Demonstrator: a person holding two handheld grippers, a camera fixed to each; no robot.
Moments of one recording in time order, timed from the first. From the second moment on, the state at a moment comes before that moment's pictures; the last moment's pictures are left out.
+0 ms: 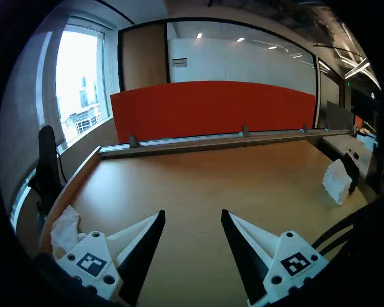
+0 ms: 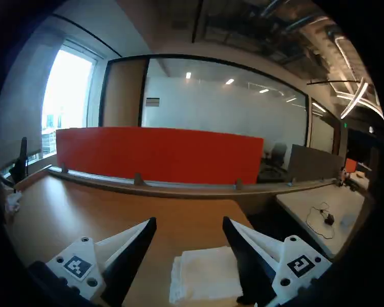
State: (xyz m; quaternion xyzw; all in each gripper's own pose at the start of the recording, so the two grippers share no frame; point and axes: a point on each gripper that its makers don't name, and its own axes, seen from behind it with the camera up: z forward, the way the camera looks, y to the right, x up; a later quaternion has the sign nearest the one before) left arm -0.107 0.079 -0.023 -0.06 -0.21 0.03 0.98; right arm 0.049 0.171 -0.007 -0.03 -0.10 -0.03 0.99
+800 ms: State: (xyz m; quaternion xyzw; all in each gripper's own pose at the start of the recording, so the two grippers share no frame) left arm -0.040 0.046 0.005 -0.02 -0.09 0.01 1.00; right arm 0.084 0.106 -0.001 -0.01 -0.05 -0.02 1.00
